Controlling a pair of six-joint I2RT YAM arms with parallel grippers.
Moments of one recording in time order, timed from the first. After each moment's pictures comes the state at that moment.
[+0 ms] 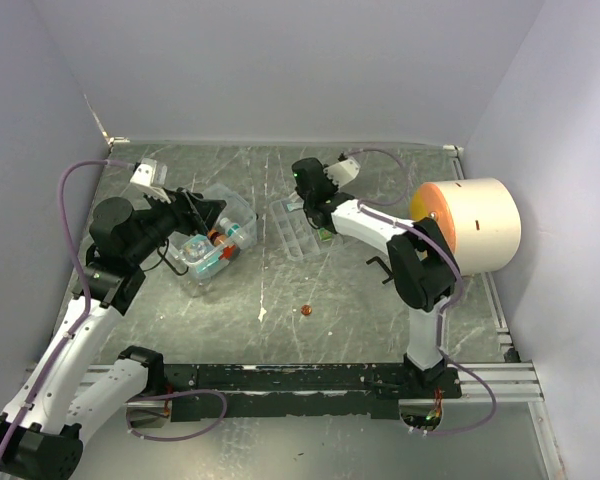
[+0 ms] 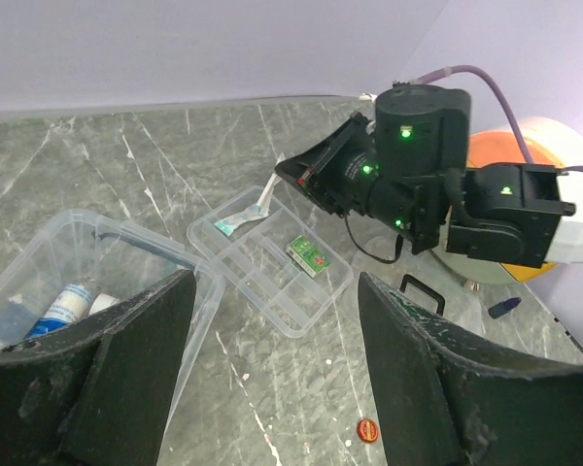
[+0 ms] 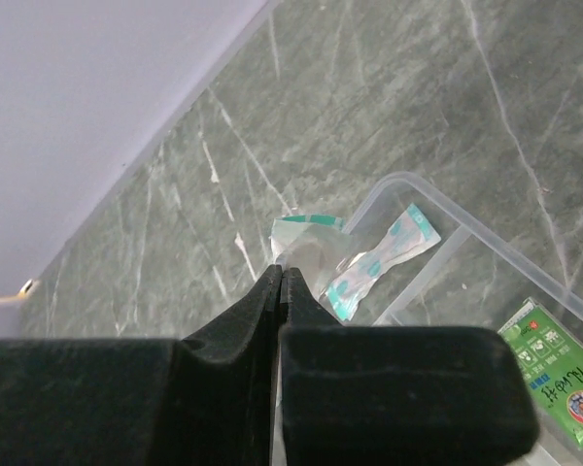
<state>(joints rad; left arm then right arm) -0.28 0.82 0.84 -0.05 0.29 -0.35 0.61 1.94 1.40 -0.01 0.63 1.07</state>
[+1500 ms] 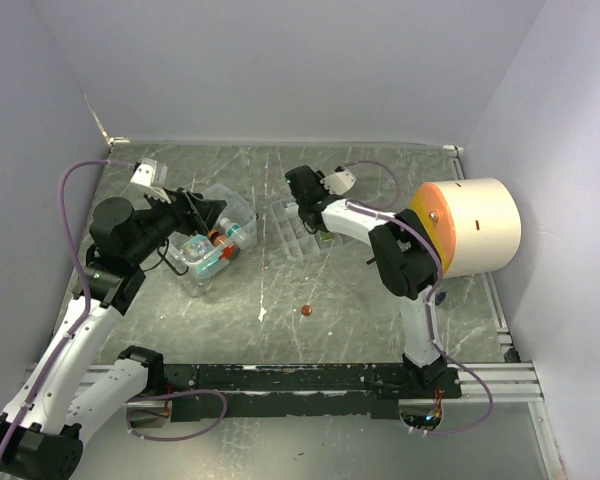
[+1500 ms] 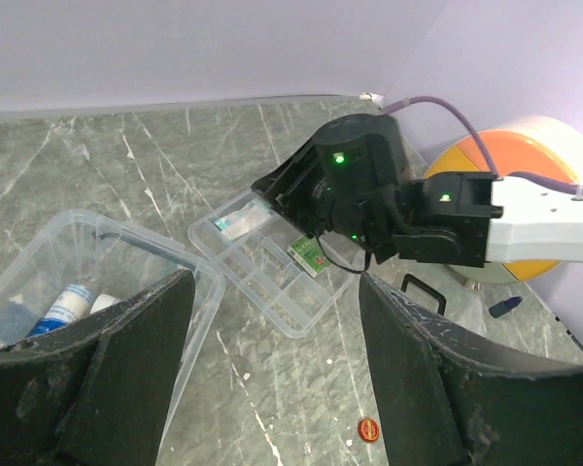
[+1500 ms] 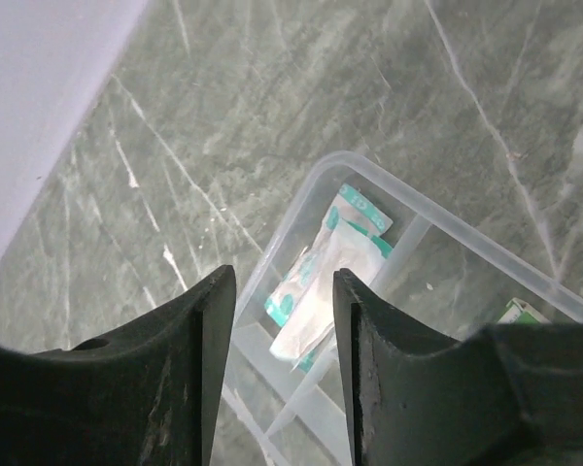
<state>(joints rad) -0.28 0.82 0.84 -0.05 0.30 -0.35 0.60 2.13 1.49 -0.11 0.66 1.24</state>
